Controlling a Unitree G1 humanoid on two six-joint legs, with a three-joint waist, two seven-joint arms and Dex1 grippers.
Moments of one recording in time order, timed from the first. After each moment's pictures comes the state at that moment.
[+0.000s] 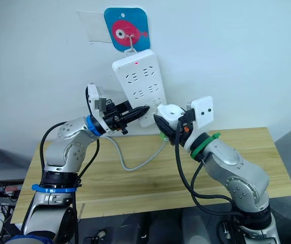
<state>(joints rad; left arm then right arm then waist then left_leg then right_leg) -0.62 0.39 0.06 0.08 -0.50 0.30 -0.95 -0.42 -0.31 0.08 -0.67 0.78 0.84 -0.03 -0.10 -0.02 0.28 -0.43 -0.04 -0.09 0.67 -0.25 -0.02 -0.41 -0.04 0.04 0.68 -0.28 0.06</state>
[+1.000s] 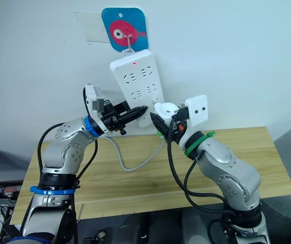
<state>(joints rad) -0.60 0.40 0.07 0.06 -0.50 0.30 -0.95 -0.45 -0.22 0.09 -0.67 0.69 0.87 -0.01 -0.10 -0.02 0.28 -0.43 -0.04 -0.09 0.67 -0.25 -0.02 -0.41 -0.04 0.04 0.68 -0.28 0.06</state>
